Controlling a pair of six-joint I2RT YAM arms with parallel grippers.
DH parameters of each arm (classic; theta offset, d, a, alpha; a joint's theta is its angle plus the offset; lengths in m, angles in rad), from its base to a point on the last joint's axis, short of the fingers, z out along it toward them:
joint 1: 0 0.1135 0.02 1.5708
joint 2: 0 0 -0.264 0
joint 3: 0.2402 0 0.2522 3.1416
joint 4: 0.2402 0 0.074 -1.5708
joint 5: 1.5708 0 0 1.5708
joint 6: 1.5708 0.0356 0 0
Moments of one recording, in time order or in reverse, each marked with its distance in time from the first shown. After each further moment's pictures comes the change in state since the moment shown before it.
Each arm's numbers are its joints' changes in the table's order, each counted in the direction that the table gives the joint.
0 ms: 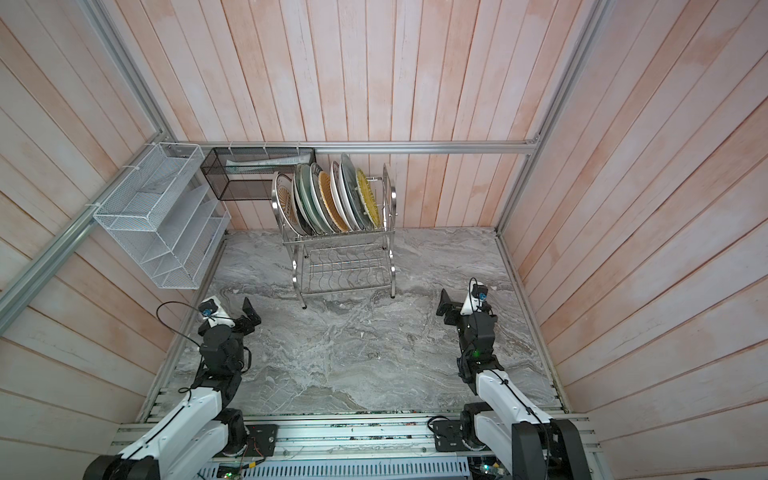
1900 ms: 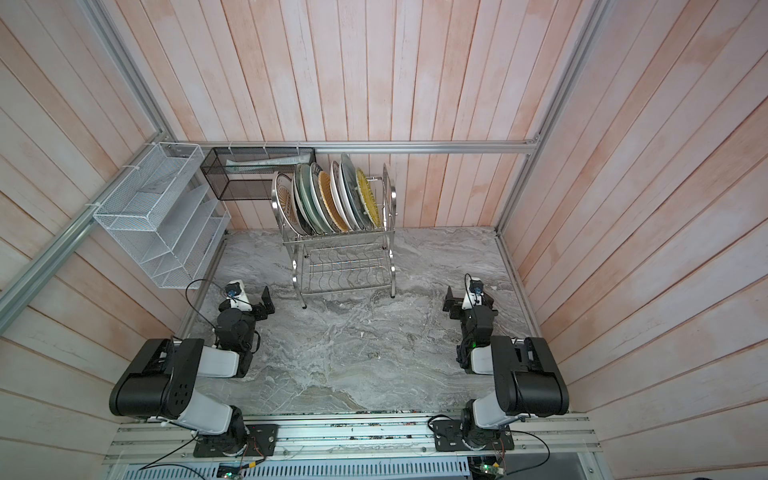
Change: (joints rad) left arm 0.053 -0.615 0.125 -0.537 0.239 0.135; right arm -0.106 -0.499 0.032 -0.463 -0.041 -0.192
